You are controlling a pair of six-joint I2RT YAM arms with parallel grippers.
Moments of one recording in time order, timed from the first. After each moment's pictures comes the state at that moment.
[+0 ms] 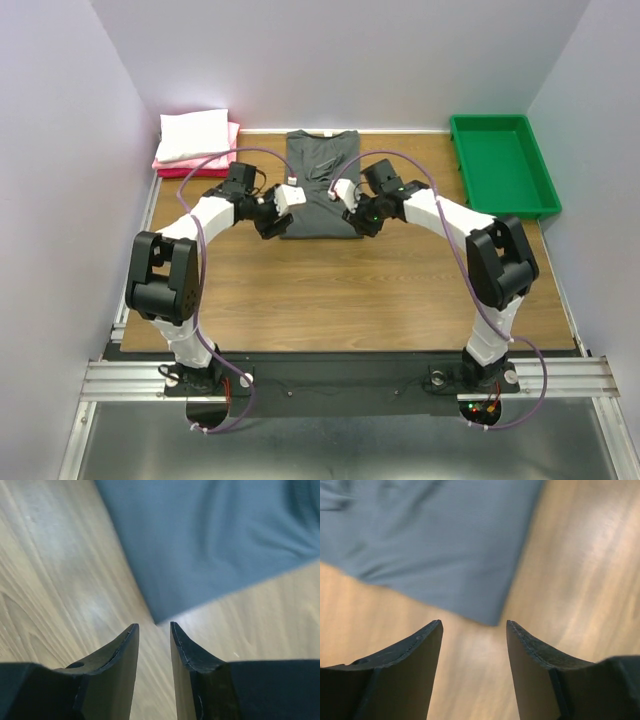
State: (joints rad) left arm -0.23 1.70 1.17 -0.40 0.58 0.92; right arm 0.50 1.86 1.39 -0.50 -0.31 -0.64
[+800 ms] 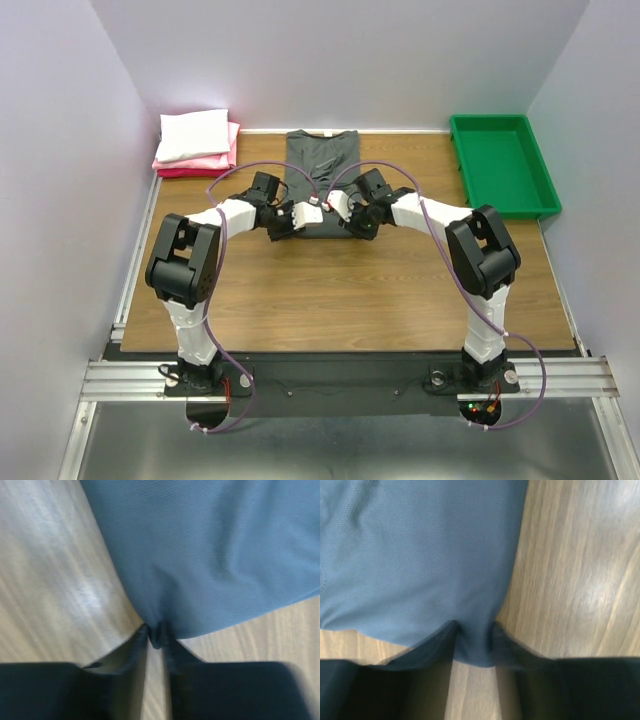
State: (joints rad) left arm -0.34 1.86 1.15 -0.32 0.45 1.06; right arm 0.53 2.00 1.39 -0.44 -0.28 -0.69
